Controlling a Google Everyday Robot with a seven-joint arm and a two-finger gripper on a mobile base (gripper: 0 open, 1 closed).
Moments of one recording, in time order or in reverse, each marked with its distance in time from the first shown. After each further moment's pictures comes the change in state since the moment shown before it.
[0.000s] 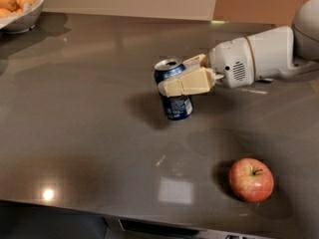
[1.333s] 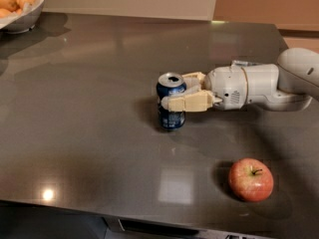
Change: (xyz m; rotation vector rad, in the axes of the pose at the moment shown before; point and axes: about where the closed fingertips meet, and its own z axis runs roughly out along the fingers) arm 0.034 -0.015 0.013 -0.118 -0.223 -0.118
